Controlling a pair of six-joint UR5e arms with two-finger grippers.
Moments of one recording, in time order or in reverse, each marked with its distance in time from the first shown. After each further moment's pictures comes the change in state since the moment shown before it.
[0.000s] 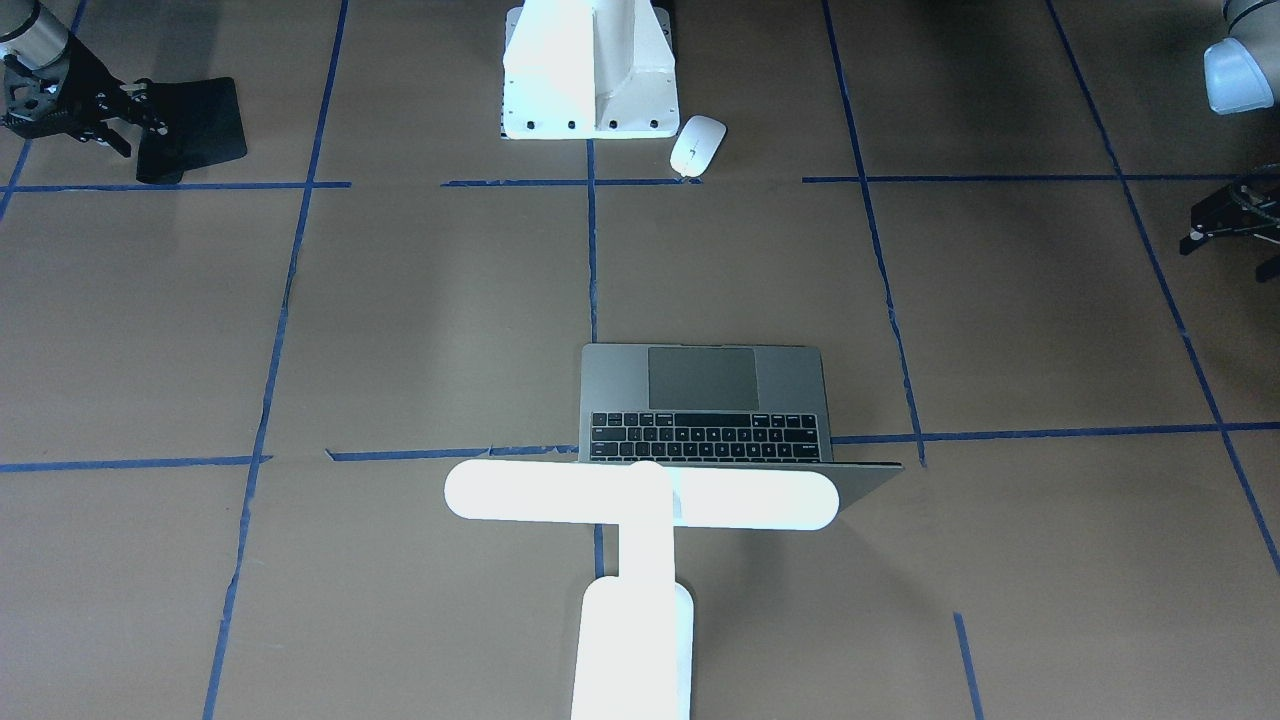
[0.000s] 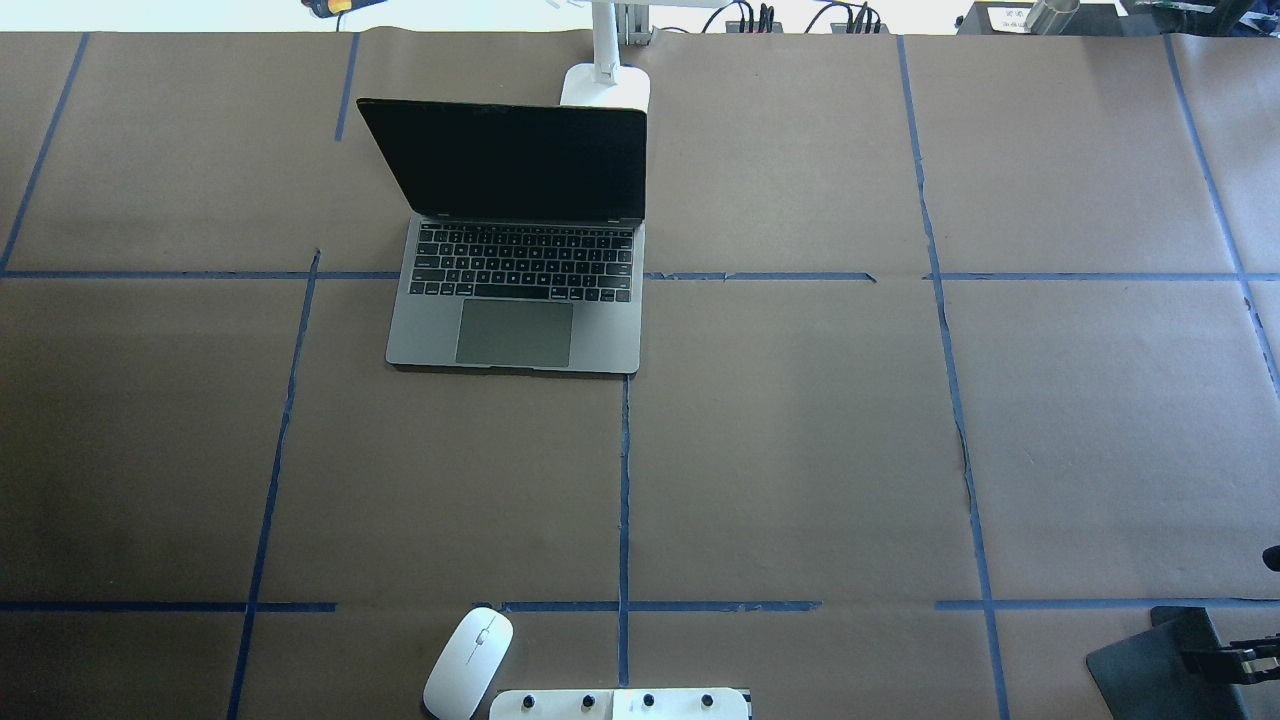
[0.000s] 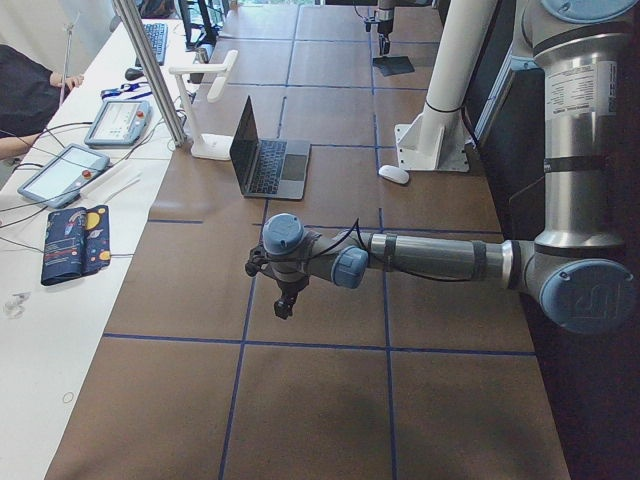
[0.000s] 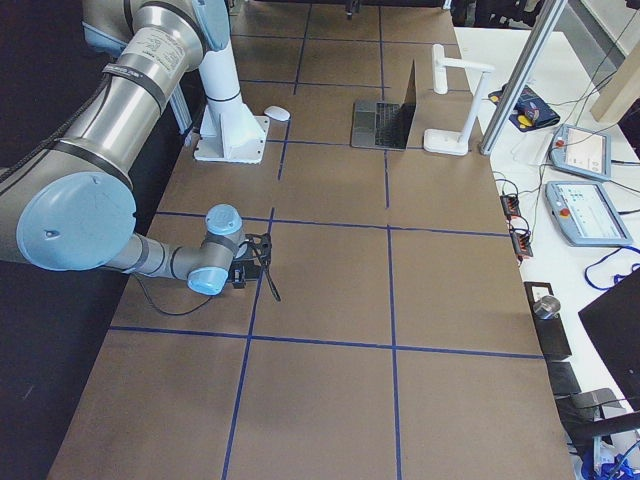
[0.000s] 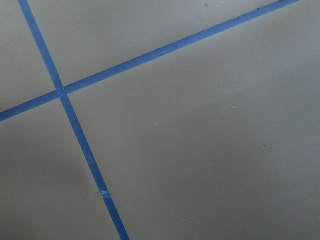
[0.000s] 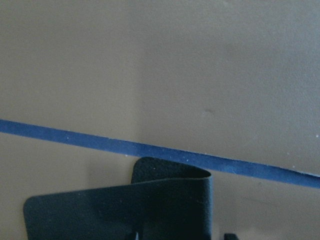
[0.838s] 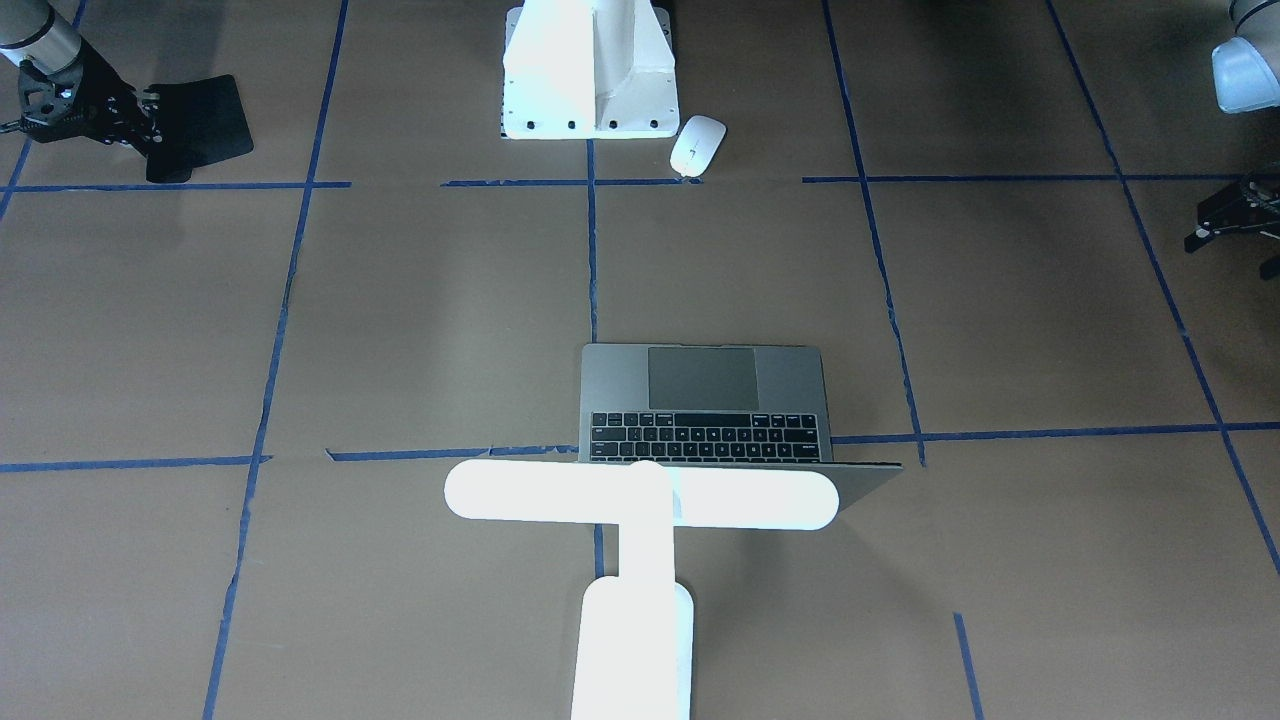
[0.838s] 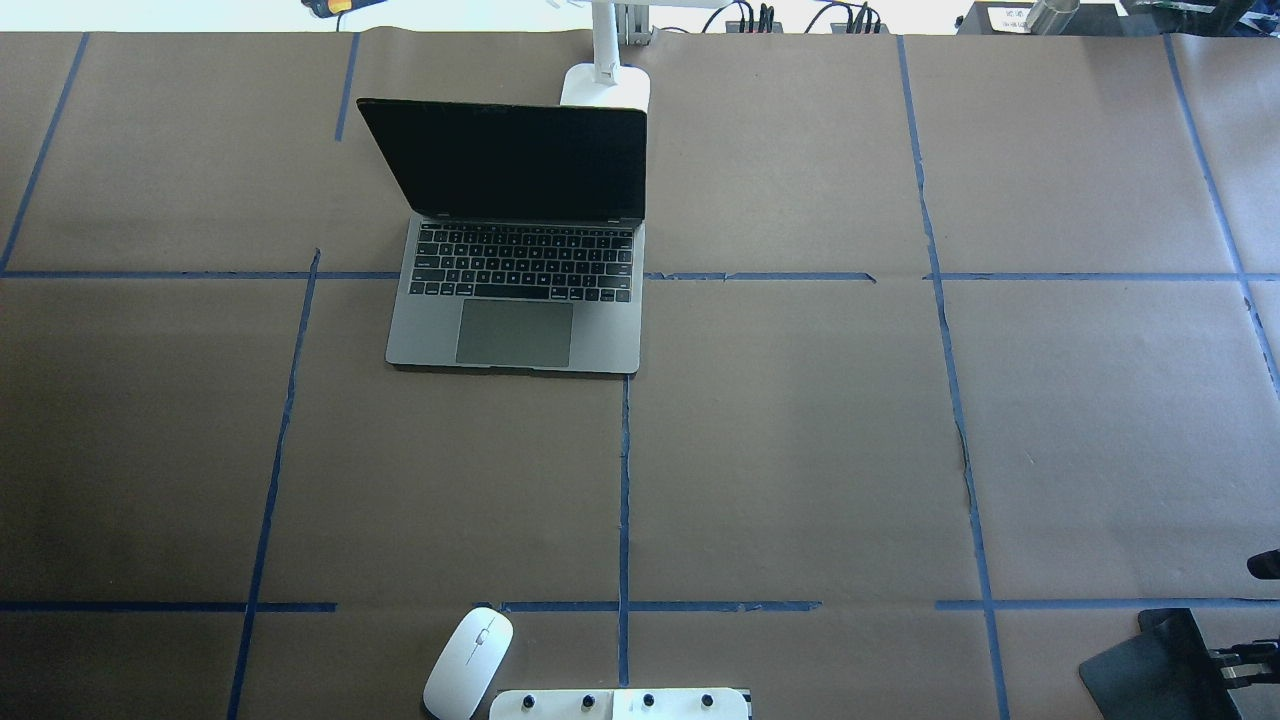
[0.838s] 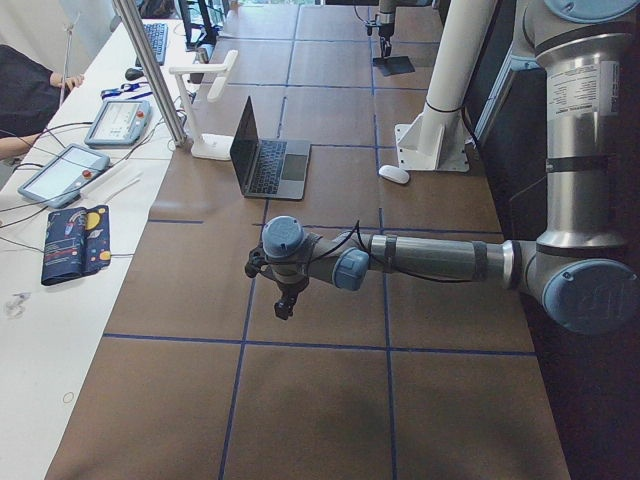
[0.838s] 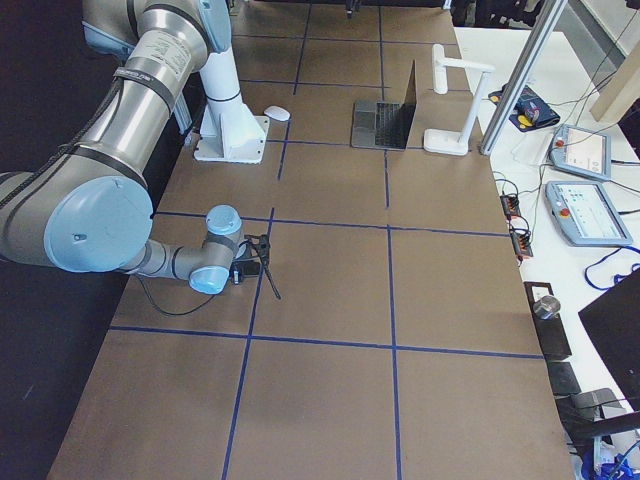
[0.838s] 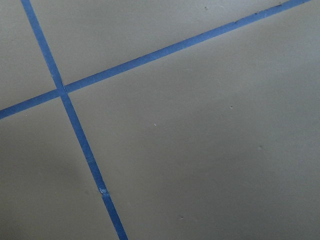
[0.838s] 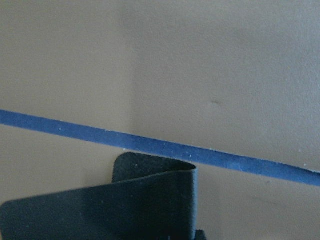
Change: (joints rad) left arm -0.016 0.000 0.006 0.000 -0.024 0.002; right arm -0.031 0.010 -0.001 -0.020 -0.029 -0.001
